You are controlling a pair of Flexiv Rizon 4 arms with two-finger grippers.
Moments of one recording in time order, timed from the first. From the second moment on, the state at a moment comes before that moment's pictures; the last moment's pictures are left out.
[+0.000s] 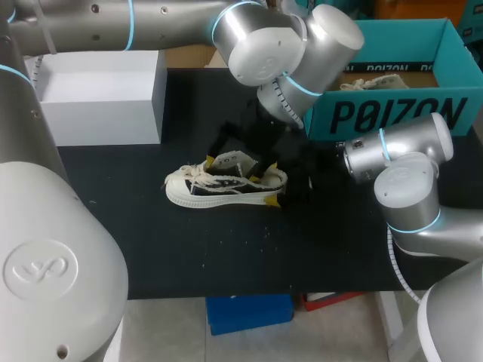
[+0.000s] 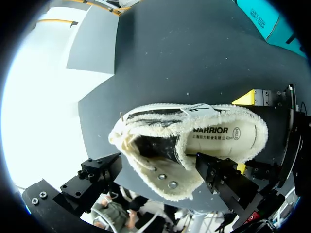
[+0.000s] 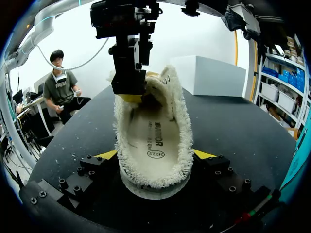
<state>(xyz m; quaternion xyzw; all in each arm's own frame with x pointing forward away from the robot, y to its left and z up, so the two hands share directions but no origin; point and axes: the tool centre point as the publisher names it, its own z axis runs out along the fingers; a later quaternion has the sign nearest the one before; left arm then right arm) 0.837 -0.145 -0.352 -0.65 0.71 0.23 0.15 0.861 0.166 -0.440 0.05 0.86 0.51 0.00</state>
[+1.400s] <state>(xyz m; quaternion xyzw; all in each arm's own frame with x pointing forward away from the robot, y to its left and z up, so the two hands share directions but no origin) 0.850 -0.145 -0.337 -0.66 0.69 0.22 0.19 0.861 0.166 -0.440 0.05 0.86 0.51 0.00</state>
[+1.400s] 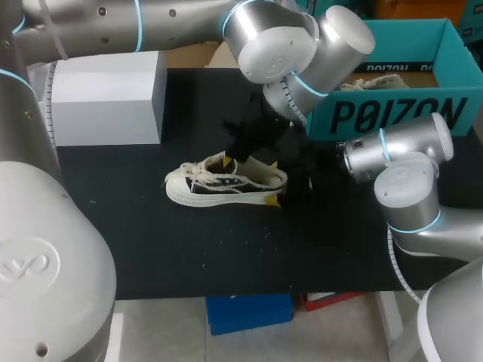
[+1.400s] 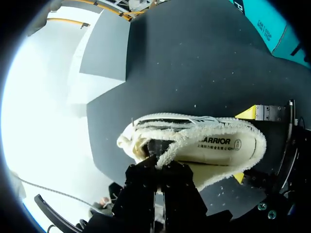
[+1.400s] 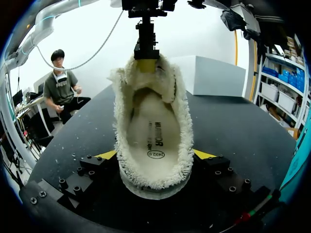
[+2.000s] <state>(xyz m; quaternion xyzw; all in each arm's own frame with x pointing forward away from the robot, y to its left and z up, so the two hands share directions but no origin) 0.831 -0.099 -0.314 -0.69 0.66 0.20 0.22 0.861 0.167 -0.439 0.05 0.86 0.51 0.00</state>
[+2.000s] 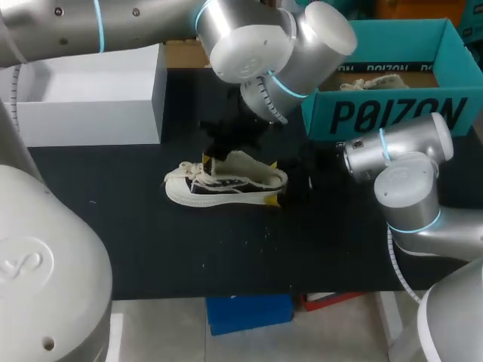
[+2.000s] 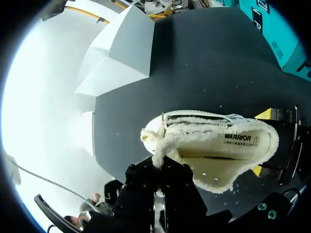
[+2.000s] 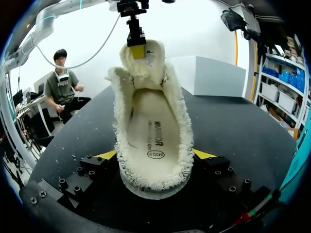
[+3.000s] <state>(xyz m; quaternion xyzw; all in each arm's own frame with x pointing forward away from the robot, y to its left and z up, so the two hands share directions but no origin) 0.811 -0.037 -0.305 -0.73 0.60 0.20 0.24 0.861 0.168 -0.440 0.05 0.86 0.51 0.00</state>
